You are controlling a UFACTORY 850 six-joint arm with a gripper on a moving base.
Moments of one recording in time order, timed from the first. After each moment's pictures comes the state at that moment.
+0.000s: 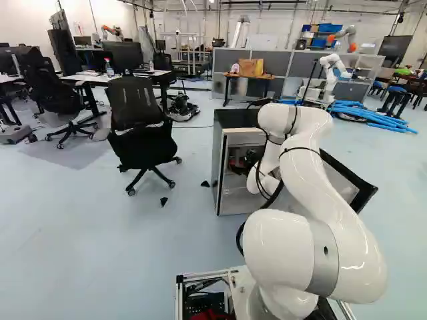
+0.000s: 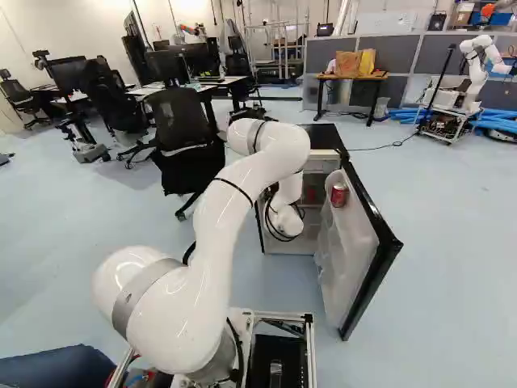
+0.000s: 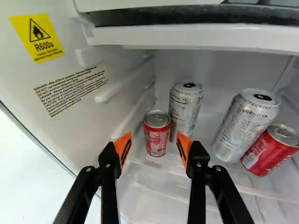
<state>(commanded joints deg) -22.9 -73.4 -72.2 -39.0 73.1 0.0</state>
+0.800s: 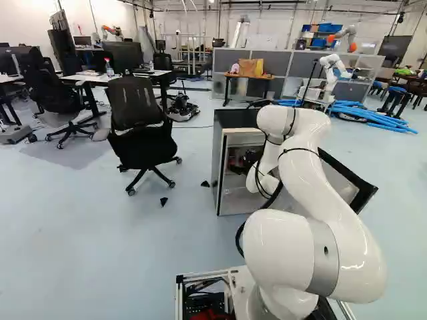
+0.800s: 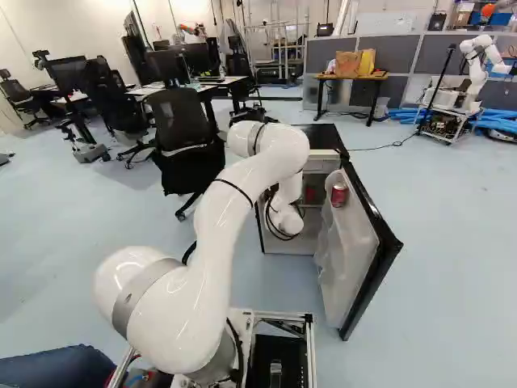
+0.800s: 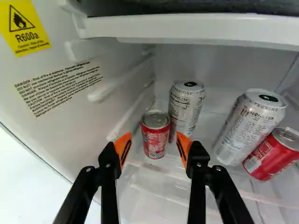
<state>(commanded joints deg) -22.4 -74.8 -75.0 -39.0 71.6 0.0</state>
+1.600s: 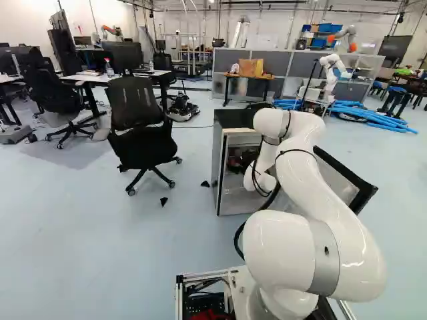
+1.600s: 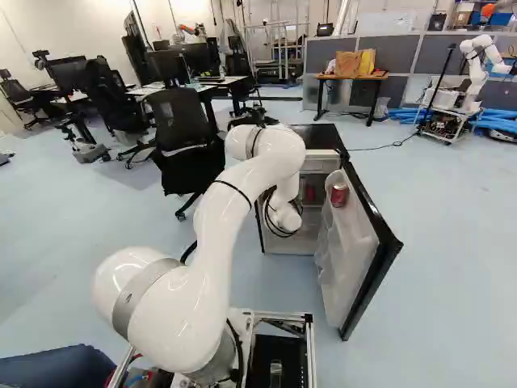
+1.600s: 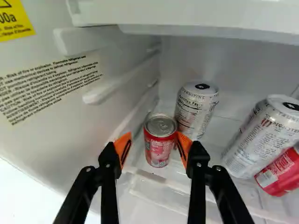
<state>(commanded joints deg) -20.6 -76.9 -79.3 -39.0 69.6 0.0</state>
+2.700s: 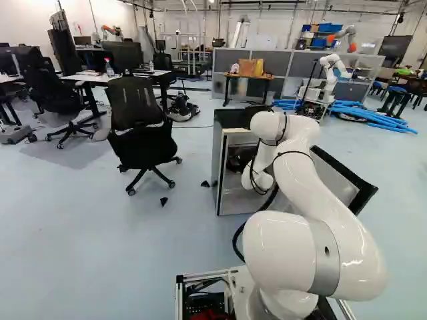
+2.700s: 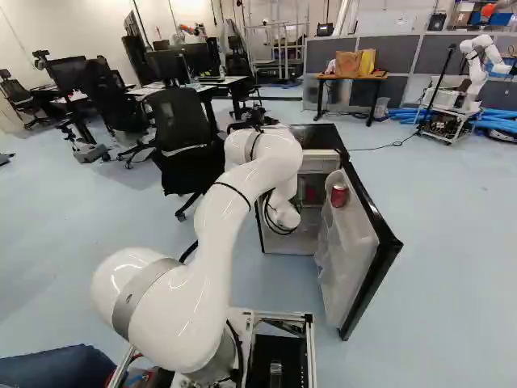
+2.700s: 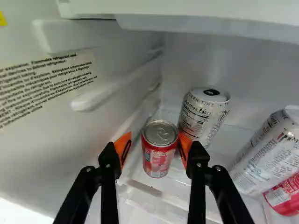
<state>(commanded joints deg) -19.6 -79.0 -83.3 -39.0 69.0 0.0</state>
